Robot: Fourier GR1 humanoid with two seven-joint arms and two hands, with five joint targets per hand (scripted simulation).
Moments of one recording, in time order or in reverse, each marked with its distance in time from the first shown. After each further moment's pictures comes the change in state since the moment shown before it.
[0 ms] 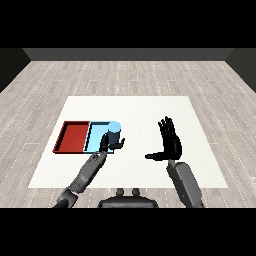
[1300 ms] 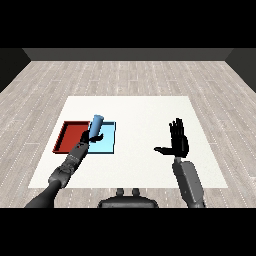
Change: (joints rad) left arm -0.334 0.168 0.195 0.750 -0.106 -0.026 0.270; right arm 0.008 0.006 -0.167 0.161 -0.008 0.027 -0.034
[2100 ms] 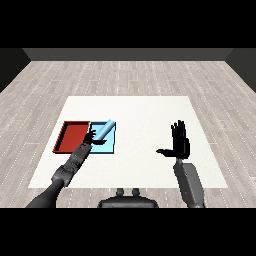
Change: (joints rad) left arm -0.032 -0.036 -0.016 0.085 -0.061 -0.020 0.046; right arm 0.028 0.009 -0.036 0.025 -0.034 0.075 -0.043
